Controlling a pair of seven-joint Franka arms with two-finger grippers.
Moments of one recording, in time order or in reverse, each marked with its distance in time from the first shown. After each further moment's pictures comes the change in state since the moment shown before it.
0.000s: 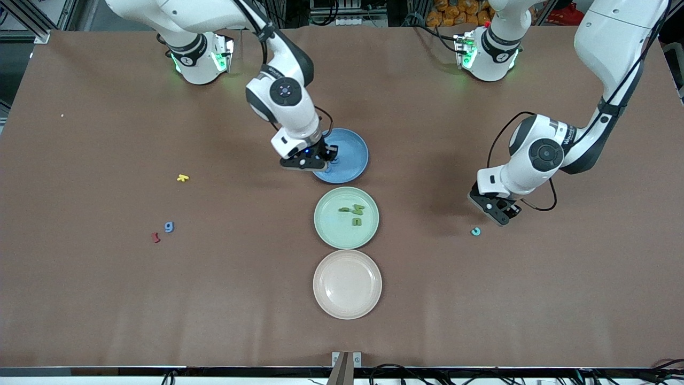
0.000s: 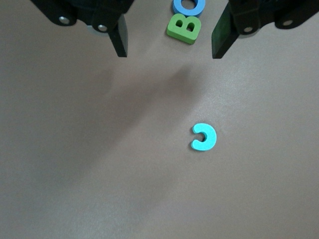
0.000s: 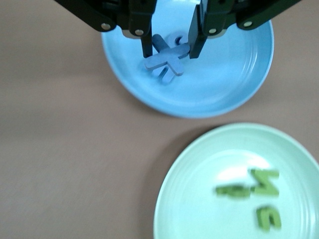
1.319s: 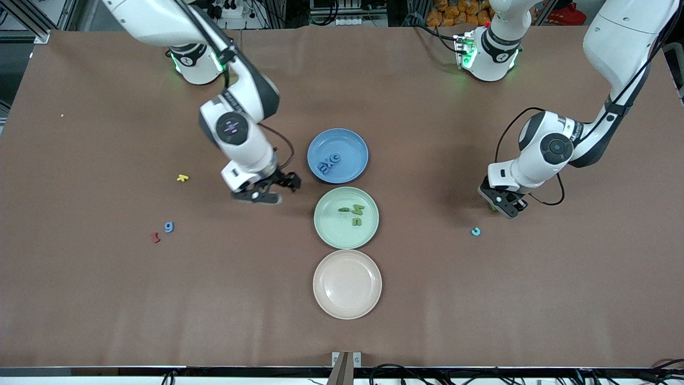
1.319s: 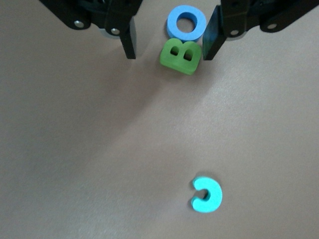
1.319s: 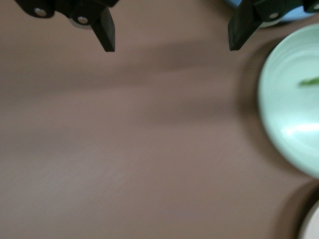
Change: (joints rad) left arm 0.103 0.010 0.000 -0.108 0.075 0.126 0.037; right arm -0.276 -0.024 -0.011 0.059 -0.001 -0.148 -0.274
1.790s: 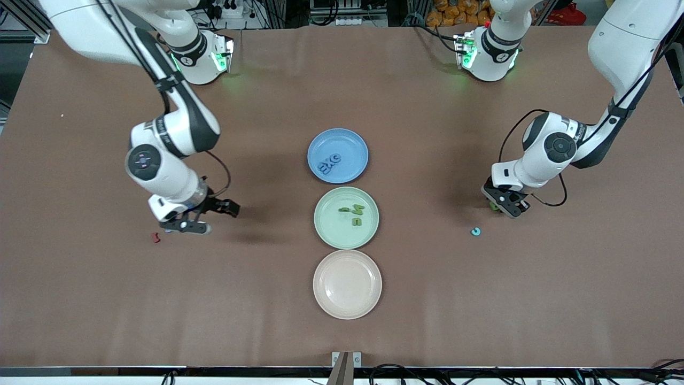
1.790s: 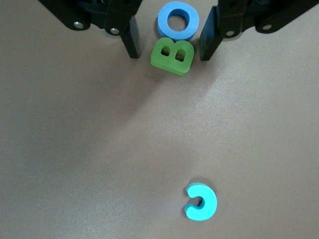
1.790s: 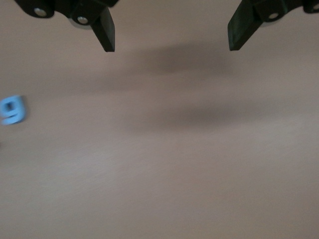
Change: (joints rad) left arm 0.040 0.026 -0.006 -0.009 0.056 0.054 0.000; right arm -0.277 0.000 -0.003 0.000 0.000 -0.010 -0.278
